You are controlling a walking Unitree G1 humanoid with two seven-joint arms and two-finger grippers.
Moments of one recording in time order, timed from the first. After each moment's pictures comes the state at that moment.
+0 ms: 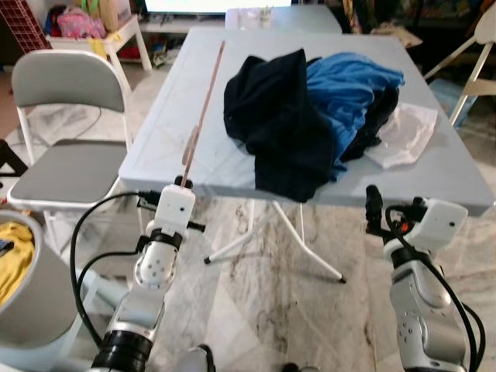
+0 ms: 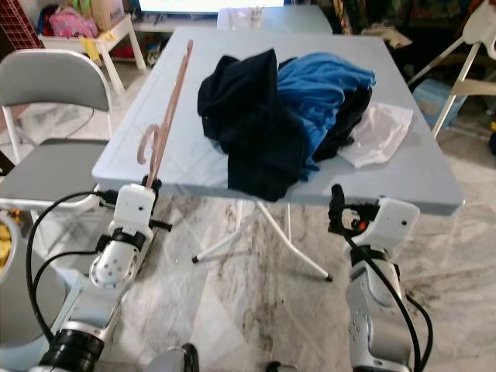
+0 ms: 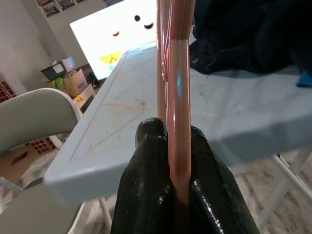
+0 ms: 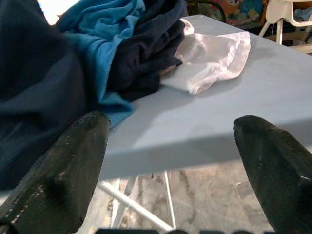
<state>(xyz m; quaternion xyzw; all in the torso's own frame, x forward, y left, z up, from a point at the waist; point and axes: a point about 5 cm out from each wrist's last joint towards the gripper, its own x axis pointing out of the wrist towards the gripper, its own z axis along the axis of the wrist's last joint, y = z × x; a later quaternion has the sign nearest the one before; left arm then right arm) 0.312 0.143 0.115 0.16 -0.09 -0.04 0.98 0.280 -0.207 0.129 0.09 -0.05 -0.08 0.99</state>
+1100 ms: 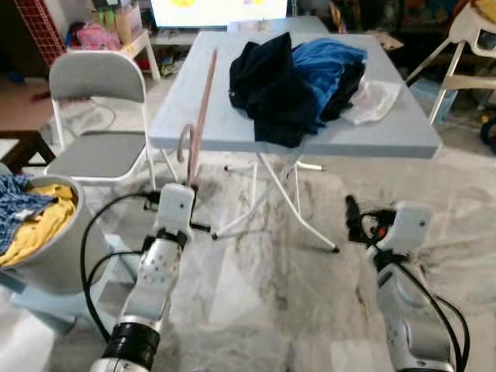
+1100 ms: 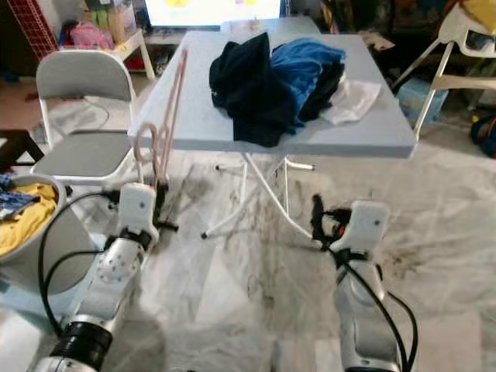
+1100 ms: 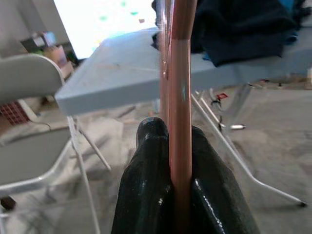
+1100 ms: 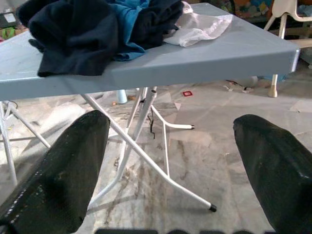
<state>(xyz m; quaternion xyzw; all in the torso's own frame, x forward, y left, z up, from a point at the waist) 0.322 0.133 0.100 0.08 -0.03 -0.08 0.99 0.285 -0.194 0.115 0.05 -0.01 -0.05 1.00</state>
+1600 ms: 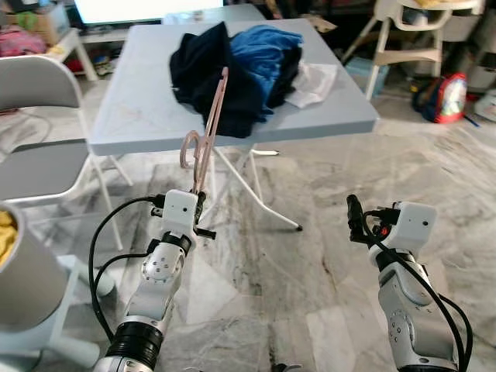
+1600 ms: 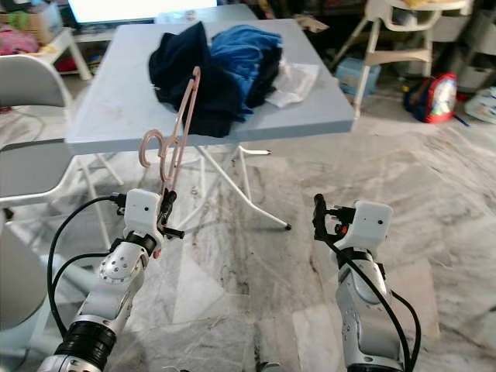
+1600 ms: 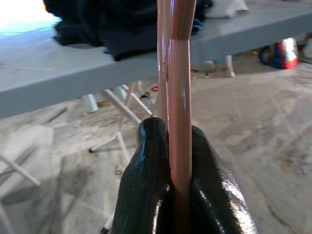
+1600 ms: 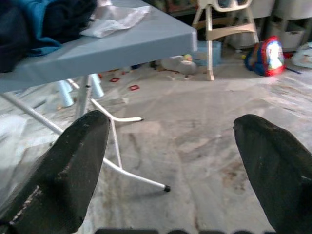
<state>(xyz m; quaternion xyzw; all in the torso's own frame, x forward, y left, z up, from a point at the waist) 0.321 0.131 0.092 0.06 -0.01 -0.10 0.99 0.285 -0.194 0.114 0.05 -0.01 -0.05 1.00</state>
